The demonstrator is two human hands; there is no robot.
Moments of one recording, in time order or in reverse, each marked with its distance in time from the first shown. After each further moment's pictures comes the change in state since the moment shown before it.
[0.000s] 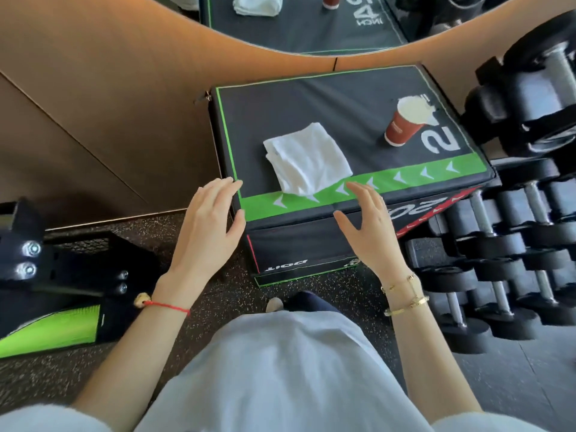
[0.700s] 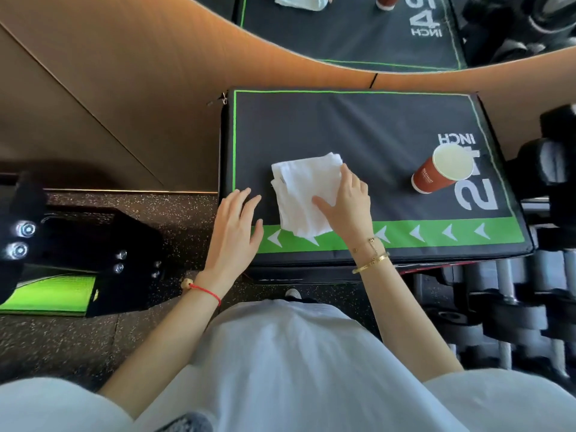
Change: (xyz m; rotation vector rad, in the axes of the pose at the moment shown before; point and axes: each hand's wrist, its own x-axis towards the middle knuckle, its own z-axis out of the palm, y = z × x) left_hand 0.070 -0.003 0.093 0.049 0.002 -0.167; right_hand 0.160 0.020 0.053 -0.188 -0.209 0.100
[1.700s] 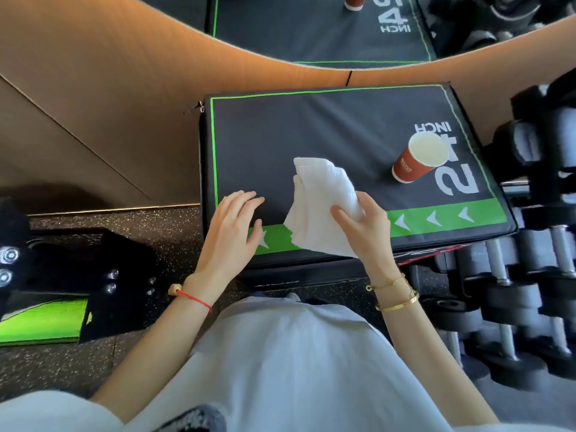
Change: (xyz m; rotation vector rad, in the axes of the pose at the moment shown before) left_hand 0.008 0.024 -0.014 -0.051 -0.012 0.149; right_hand -0.057 0.031 -0.033 0.543 0.170 0.165
